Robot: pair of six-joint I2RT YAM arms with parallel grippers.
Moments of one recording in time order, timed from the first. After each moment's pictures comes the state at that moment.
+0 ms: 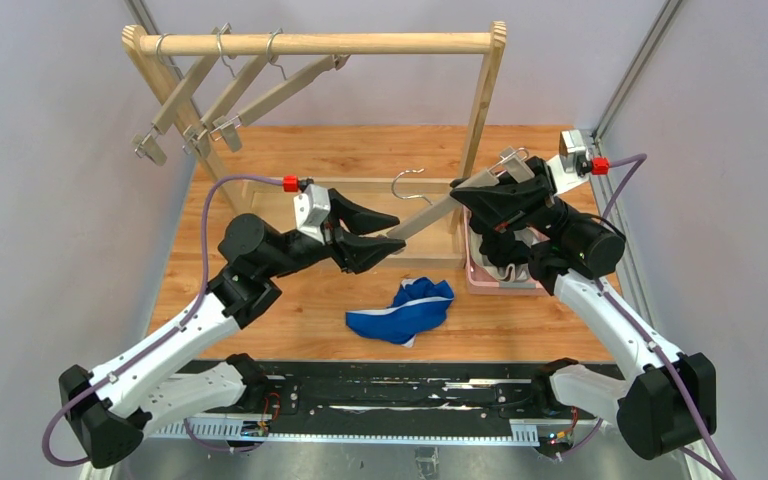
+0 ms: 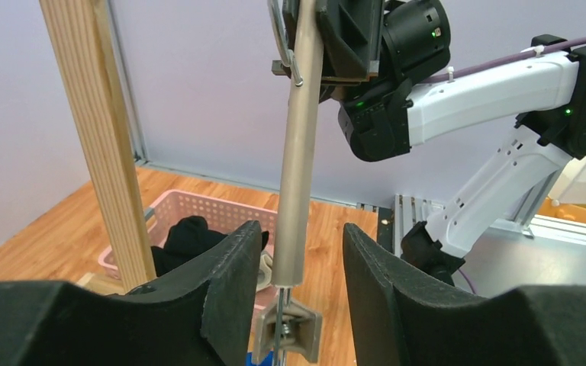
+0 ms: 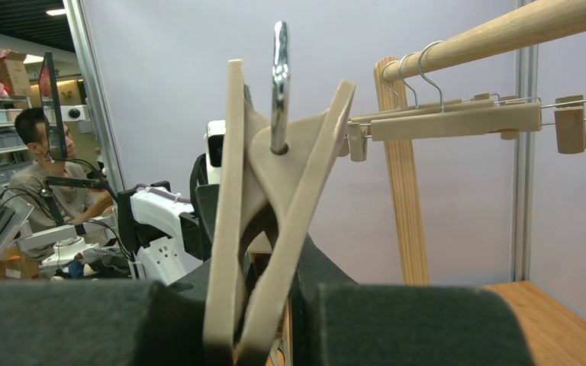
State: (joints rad) left arm -0.76 0.90 0.83 0.40 0.51 -0.22; right arm 0.35 1.11 0.82 1.37 -0.81 1.06
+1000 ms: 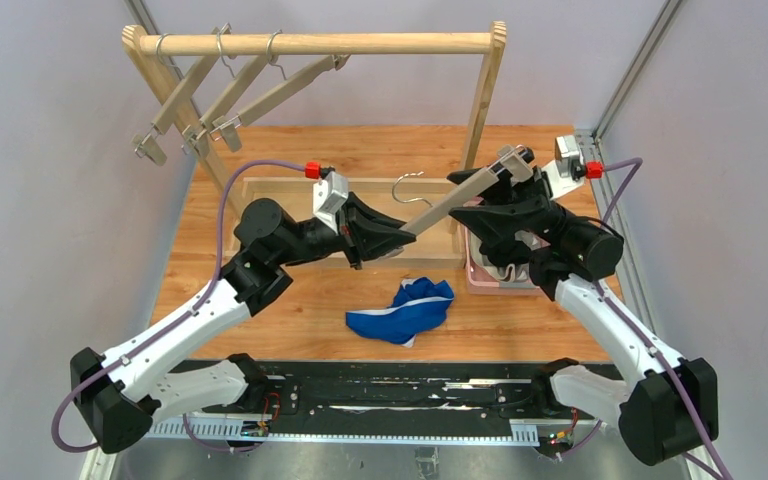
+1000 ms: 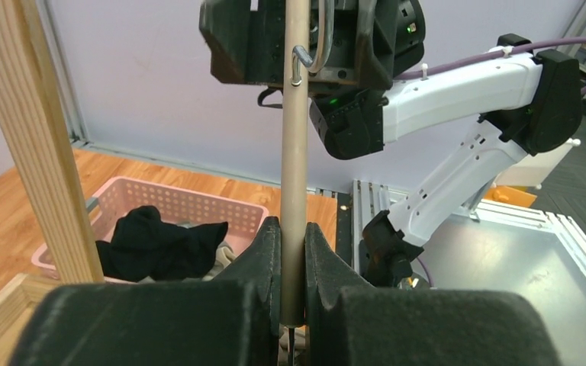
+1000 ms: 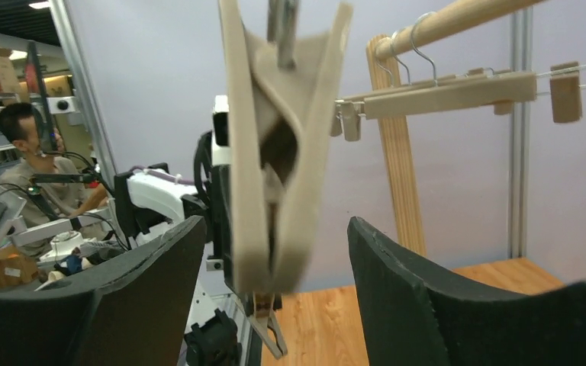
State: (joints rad) left arm -0.76 1.02 0.91 0.40 0.64 -0.30; right arm 0.35 1.09 0.79 1.34 -0.82 1.04
